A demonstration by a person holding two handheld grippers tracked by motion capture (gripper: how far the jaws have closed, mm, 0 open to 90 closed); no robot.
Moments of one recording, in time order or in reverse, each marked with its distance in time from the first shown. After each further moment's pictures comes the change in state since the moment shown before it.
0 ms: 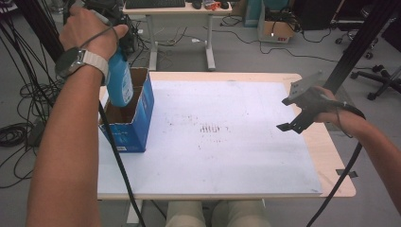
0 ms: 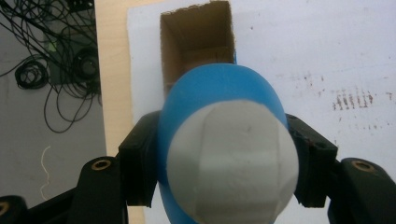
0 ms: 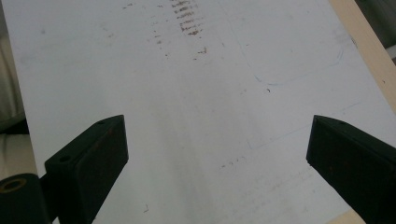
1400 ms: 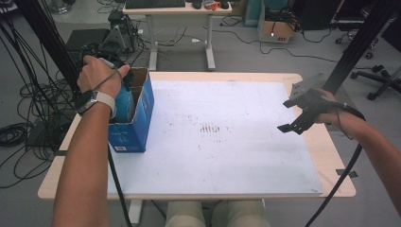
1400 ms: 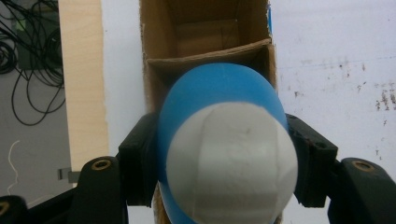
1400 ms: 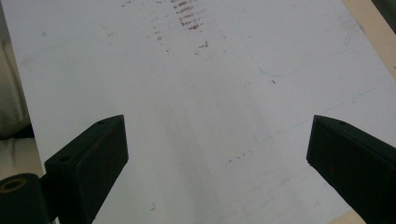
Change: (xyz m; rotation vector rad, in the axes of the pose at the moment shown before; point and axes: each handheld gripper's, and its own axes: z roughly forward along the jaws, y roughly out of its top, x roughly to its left) left arm 0.012 -0.026 0.109 0.031 -0.044 -0.036; right arm 0.001 -0.007 0.001 0.030 0.012 0.089
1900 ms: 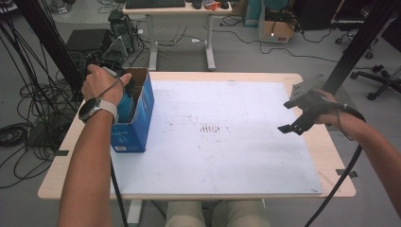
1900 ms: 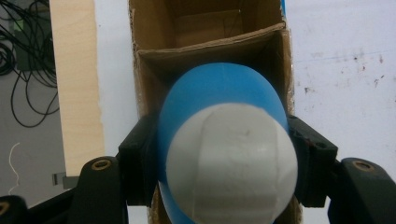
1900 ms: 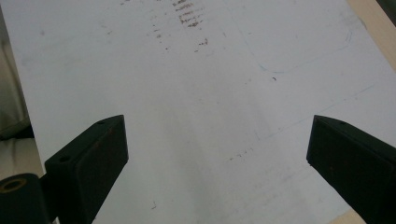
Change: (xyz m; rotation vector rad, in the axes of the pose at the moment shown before) left arm 0.001 -0.005 0.021 0.005 0.006 0.013; right arm 0.001 -0.003 0.001 0.006 0.003 0.026
